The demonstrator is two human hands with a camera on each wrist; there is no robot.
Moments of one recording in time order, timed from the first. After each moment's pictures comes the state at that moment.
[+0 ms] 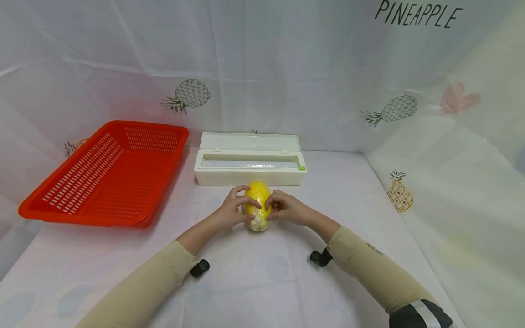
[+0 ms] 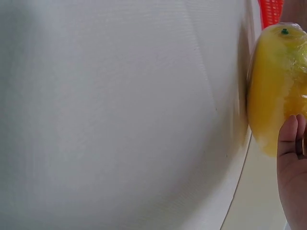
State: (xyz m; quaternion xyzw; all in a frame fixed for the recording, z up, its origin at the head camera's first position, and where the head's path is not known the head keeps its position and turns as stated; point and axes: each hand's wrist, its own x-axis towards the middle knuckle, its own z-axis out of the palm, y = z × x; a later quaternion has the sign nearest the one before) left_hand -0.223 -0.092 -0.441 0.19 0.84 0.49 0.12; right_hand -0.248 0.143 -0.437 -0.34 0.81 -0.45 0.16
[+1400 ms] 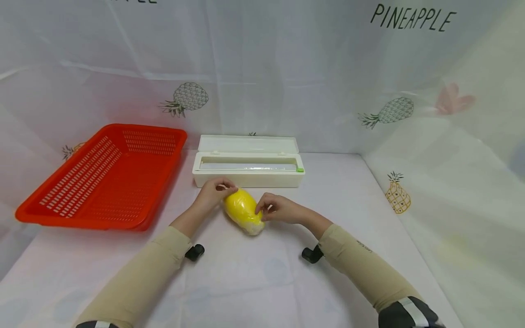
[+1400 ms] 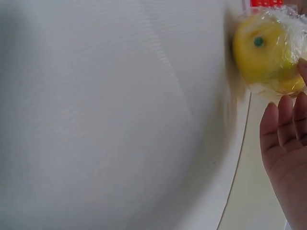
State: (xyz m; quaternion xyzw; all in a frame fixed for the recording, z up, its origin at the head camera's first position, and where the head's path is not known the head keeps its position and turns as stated) left_hand -0.267 -0.127 -0.437 0.03 0.83 0.55 0.05; right_hand -0.257 0.131 -0.435 -0.35 0.79 -0.45 0.22
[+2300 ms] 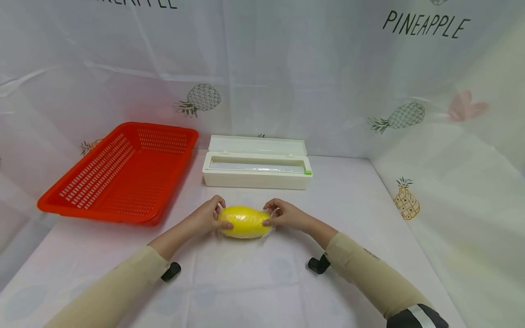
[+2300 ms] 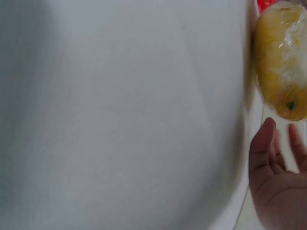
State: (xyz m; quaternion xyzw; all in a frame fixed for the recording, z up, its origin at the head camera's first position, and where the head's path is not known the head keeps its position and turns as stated) left_hand -0.206 -0.162 -0.439 0.13 0.90 0.40 0.13; right_hand -0.242 0.124 -0.444 -0.20 0.83 -0.46 0.25
